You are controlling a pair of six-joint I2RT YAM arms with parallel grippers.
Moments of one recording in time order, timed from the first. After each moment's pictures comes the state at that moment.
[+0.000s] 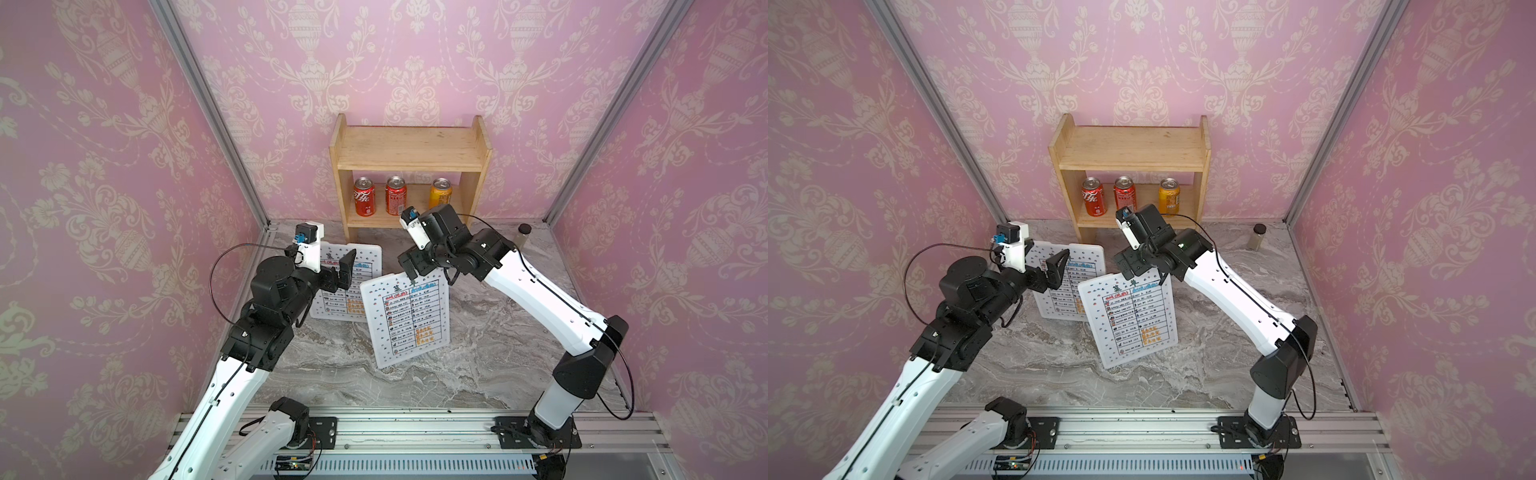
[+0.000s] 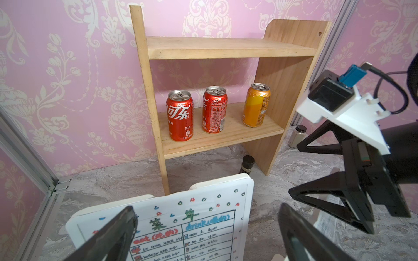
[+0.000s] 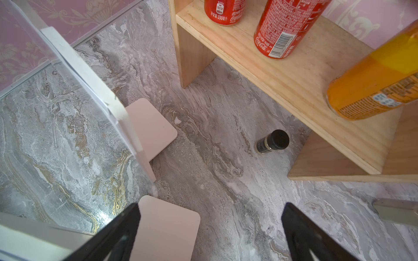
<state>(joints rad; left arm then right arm) -0.35 0.85 1.06 -0.34 0.00 -0.07 0.73 1.72 1.90 -0.95 0.18 0.00</state>
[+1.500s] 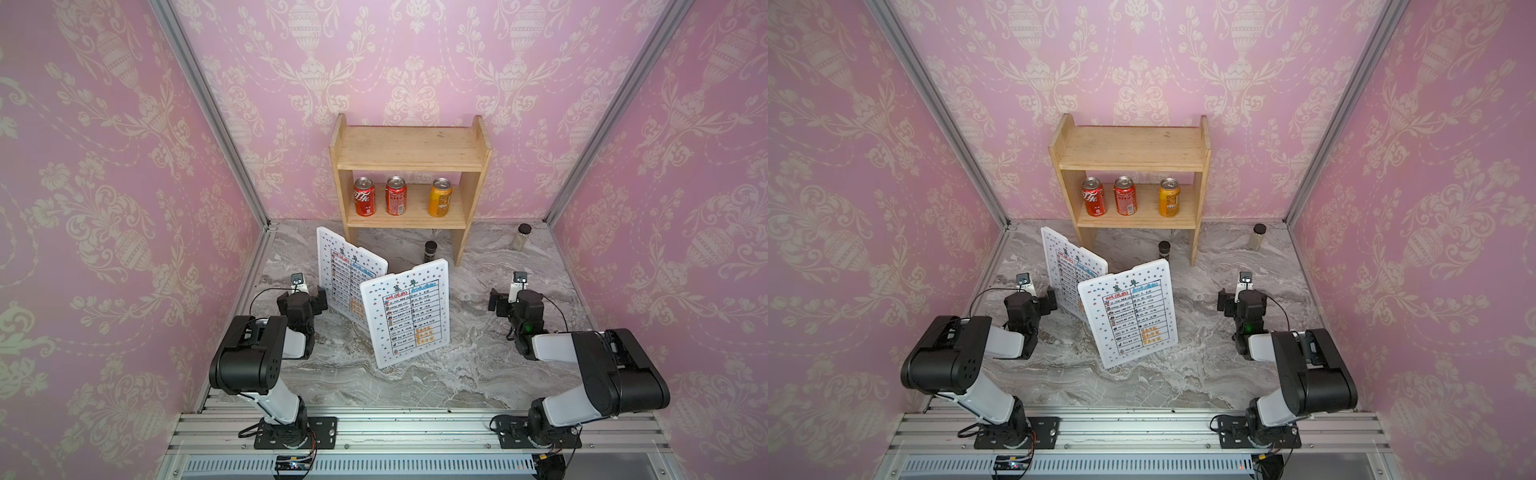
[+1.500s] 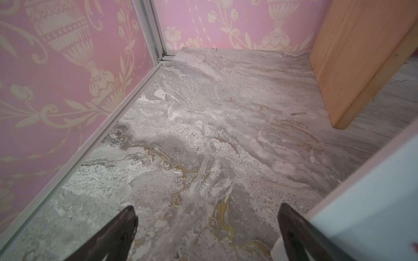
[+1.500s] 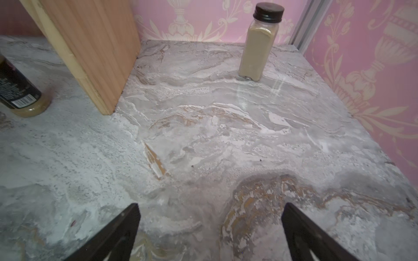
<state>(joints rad) 0.00 1.64 0.35 0.92 -0.27 -0.05 0.05 1.50 0.35 0.73 0.19 0.03</state>
